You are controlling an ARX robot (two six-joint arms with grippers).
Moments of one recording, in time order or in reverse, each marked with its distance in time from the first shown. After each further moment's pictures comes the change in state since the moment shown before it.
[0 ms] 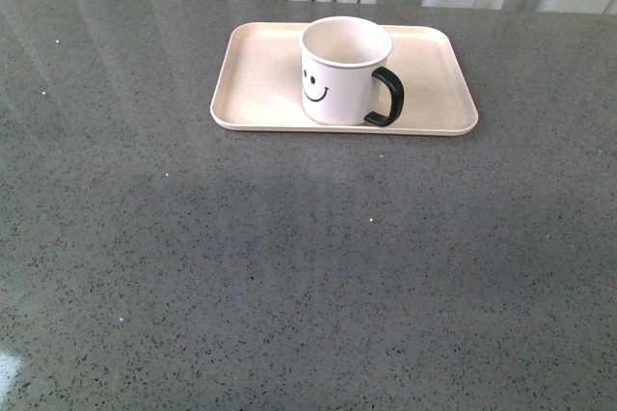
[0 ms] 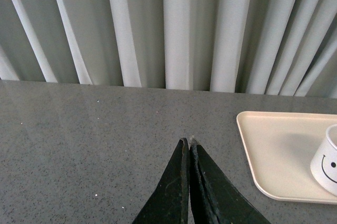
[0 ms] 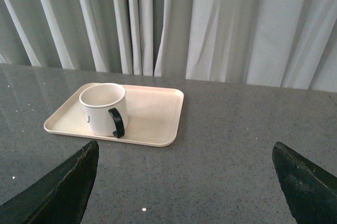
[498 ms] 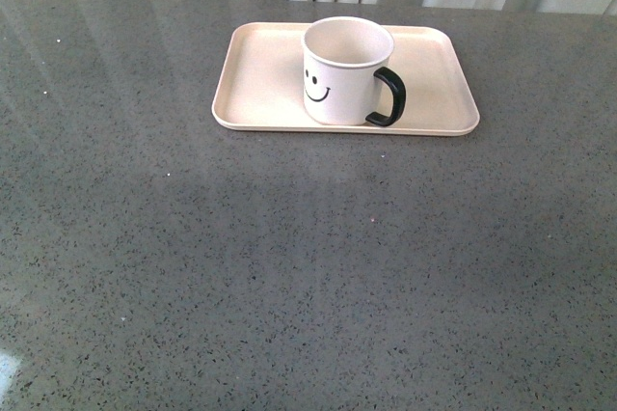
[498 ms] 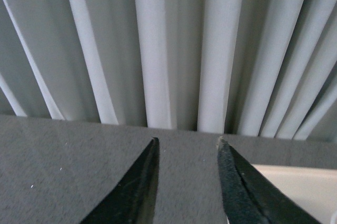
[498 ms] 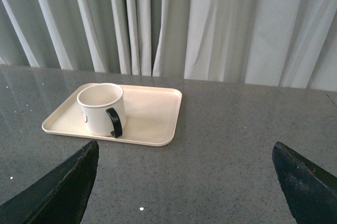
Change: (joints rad) left arm -0.148 0.393 0.451 -0.037 -0.156 0.003; right arm 0.000 0.000 0.000 0.000 0.000 0.000
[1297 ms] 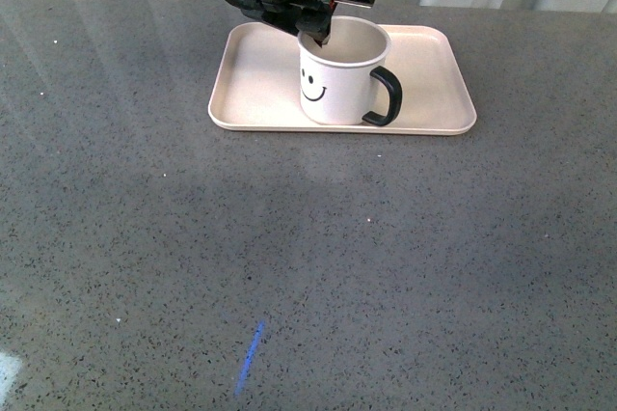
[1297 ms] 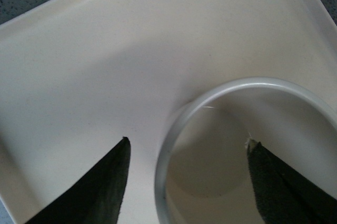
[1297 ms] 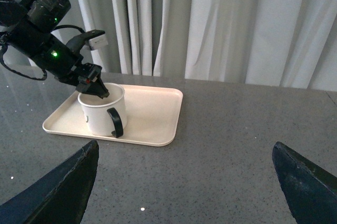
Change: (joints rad) left arm -0.144 0.854 1.350 -1.410 0.506 0.101; right arm 0.000 0.000 0.000 0.000 0.000 0.000
